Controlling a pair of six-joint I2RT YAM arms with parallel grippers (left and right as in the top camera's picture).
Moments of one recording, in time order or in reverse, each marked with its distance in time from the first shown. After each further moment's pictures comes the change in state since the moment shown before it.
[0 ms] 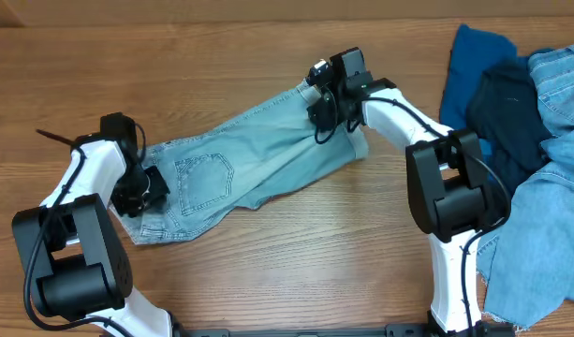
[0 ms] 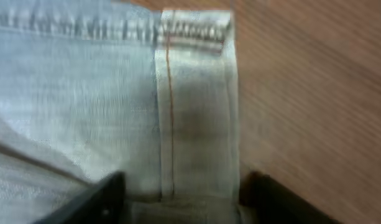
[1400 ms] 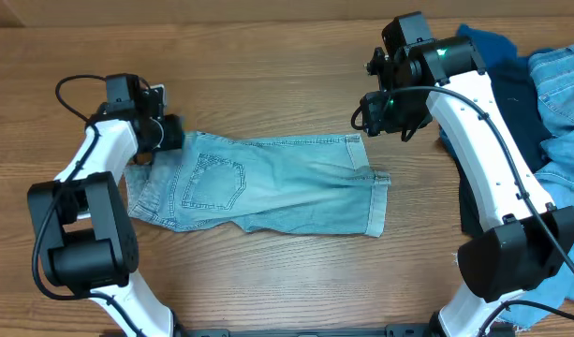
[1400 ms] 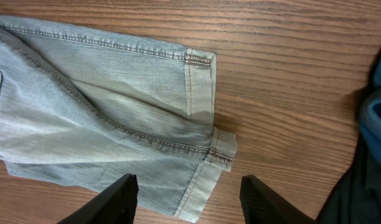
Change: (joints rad) left arm -0.072 0.126 0.159 0.415 0.284 0.337; right arm -0.060 -0.418 0.185 -0.860 0.047 0.337
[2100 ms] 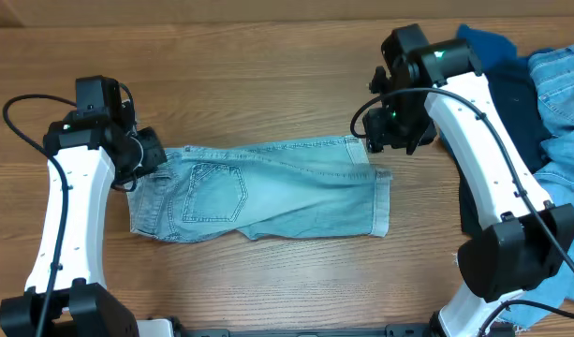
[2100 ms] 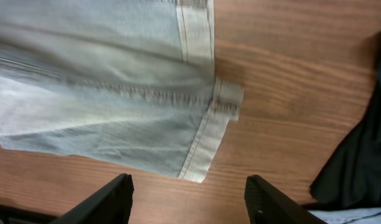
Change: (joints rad) left arm 0.000 -0.409 0.021 -0.539 -0.162 -0.257; right arm 0.000 0.000 -0.037 -0.127 0.000 0.000
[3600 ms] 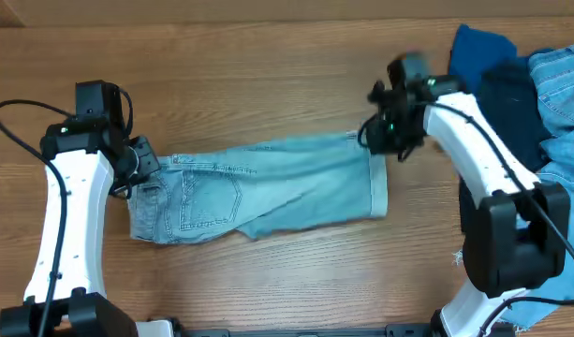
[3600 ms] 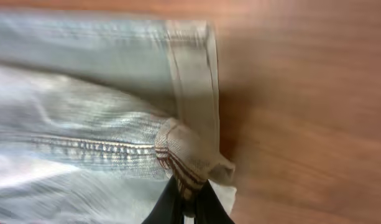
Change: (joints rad) left arm 0.003 -0.025 0.000 -0.083 -0.134 -0.061; right arm -0.071 0.009 -0.314 0.455 -0.109 -0.049
